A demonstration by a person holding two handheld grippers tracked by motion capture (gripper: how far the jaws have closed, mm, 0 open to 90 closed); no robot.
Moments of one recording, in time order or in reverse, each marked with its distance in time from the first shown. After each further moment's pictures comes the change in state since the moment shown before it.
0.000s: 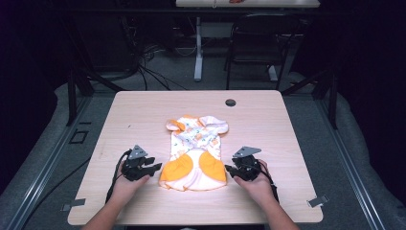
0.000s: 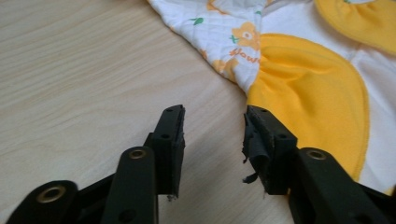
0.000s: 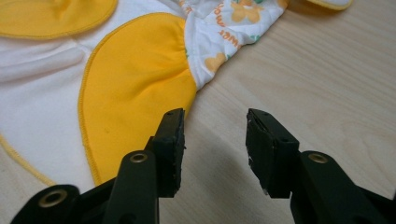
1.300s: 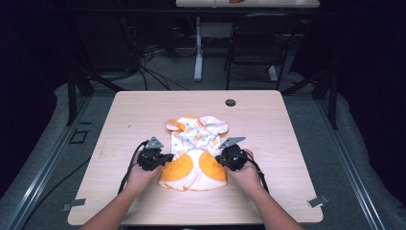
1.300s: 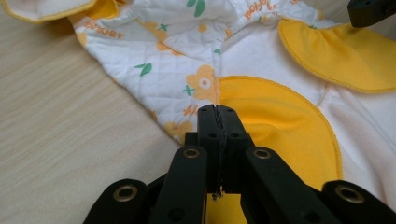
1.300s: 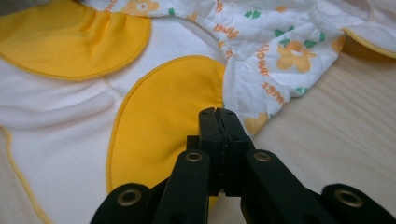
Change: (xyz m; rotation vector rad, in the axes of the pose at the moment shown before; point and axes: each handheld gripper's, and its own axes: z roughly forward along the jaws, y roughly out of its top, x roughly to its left) left arm -0.016 0.039 0.039 0.039 -0.092 0.063; right arm 0.009 0.043 0.029 0.056 0.101 -0.055
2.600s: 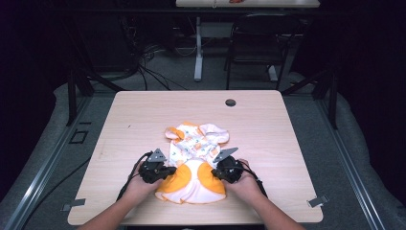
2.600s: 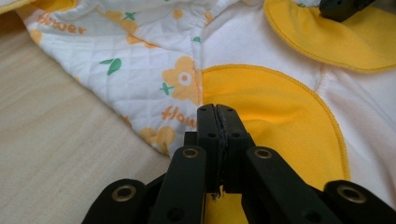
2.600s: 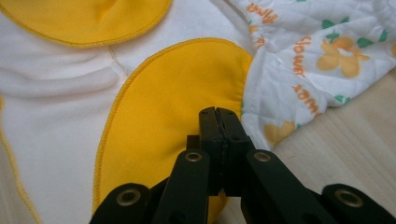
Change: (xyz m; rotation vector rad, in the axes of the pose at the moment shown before) left arm -0.028 -0.026 -0.009 0.043 -0.078 0.079; right arm 0.031 -0.018 -0.001 0.089 0.092 -0.110
